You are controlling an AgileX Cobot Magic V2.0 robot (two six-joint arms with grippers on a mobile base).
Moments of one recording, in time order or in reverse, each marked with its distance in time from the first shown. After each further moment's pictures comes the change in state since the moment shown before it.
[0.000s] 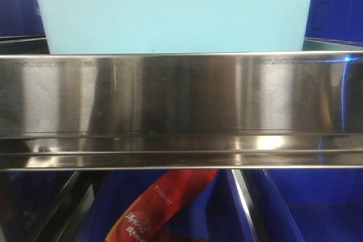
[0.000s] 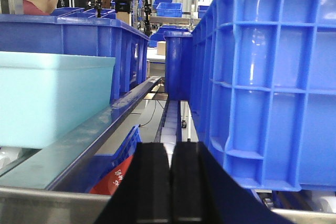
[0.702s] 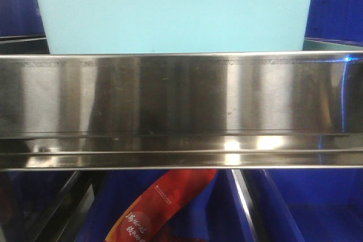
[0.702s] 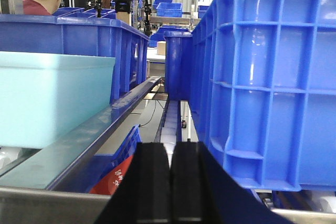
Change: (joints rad) left arm 0.000 0.000 0.000 0.002 0.000 0.000; right arm 0.000 0.000 0.000 0.000 0.000 0.000
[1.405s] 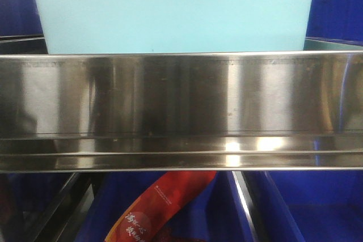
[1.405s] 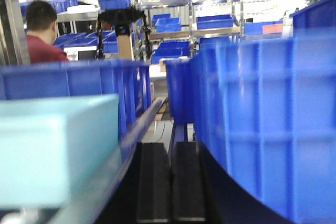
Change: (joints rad) left arm 0.000 0.007 -0.265 0.000 0.231 0.000; right arm 0.000 -0.002 -0.210 0.000 0.162 0.120
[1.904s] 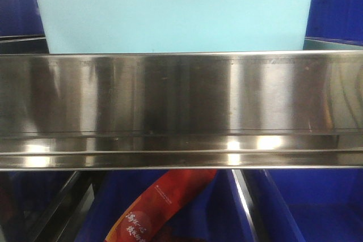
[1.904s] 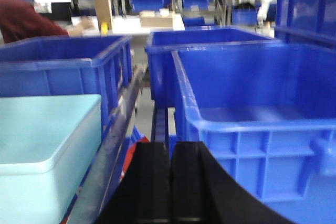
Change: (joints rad) left arm 0.000 0.458 -0.490 0.002 0.272 0.010; right arm 0.000 0.415 -0.534 0.007 0.382 -0.065
